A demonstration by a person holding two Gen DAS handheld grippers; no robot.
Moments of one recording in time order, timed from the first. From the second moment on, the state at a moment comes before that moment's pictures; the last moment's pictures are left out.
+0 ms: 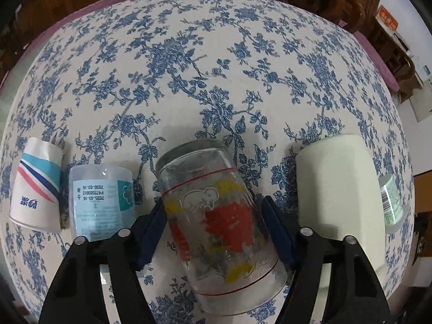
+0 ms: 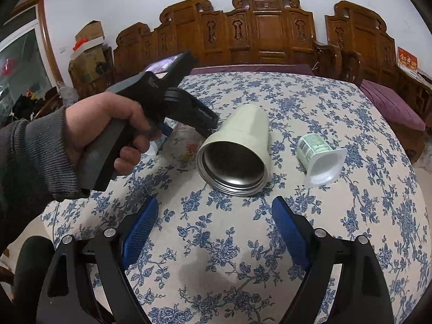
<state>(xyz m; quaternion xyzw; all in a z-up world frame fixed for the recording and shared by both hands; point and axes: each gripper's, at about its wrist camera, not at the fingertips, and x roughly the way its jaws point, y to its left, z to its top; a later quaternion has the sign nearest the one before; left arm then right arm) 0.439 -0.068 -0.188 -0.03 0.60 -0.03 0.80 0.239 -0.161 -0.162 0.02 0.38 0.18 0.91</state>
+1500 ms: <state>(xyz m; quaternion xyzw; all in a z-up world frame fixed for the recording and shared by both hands) 0.219 -0.017 -0.107 0.02 0.45 -0.08 0.89 0.186 -0.145 -0.119 0.00 0.38 0.18 0.91</state>
